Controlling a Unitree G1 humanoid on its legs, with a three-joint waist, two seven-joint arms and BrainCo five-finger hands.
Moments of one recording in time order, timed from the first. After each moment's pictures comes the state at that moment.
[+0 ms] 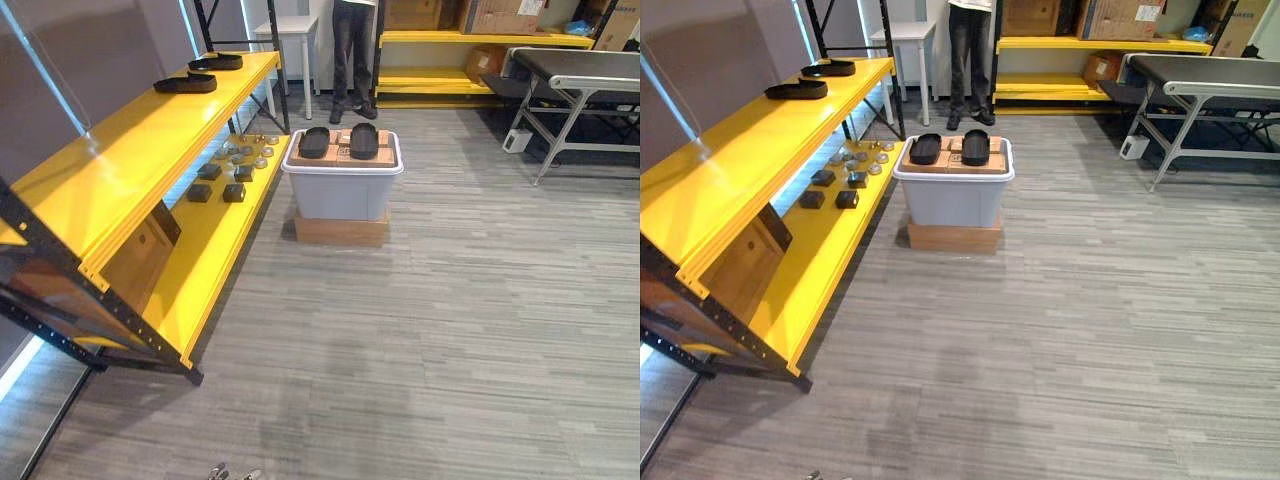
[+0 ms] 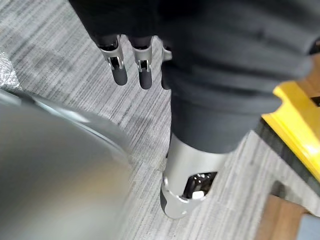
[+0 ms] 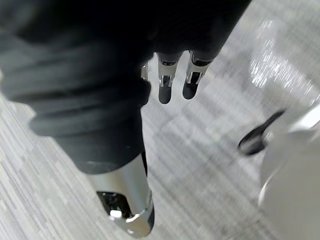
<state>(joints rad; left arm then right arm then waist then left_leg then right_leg) 0.08 -0.01 0.48 0.96 -0.07 -0.04 -0.01 0.09 -0.01 -0.65 1.00 0.28 -0.02 0.06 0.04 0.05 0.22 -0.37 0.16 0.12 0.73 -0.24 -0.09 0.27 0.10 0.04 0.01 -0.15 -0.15</state>
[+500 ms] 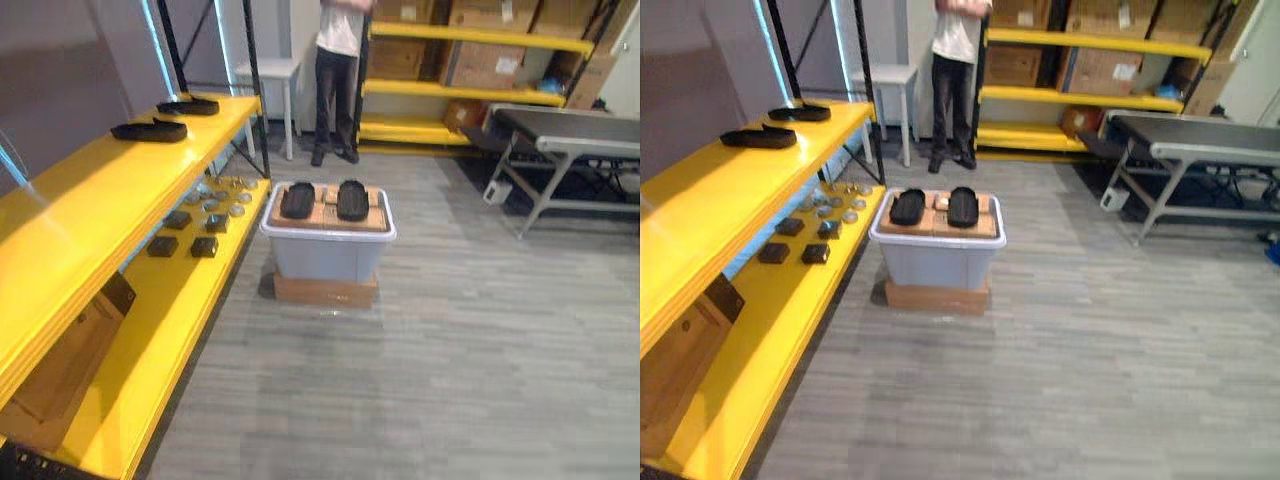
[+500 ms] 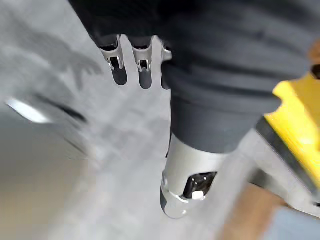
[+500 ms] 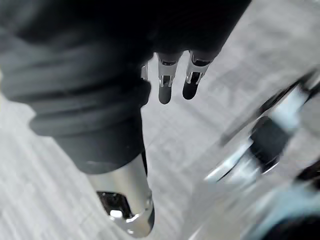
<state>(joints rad) 0.06 0.02 0.49 1.01 -0.10 -0.03 -0.01 0.17 0.01 -0.70 1.07 0.22 -0.02 0.07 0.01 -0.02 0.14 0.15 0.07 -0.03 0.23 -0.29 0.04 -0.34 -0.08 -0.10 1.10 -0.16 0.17</state>
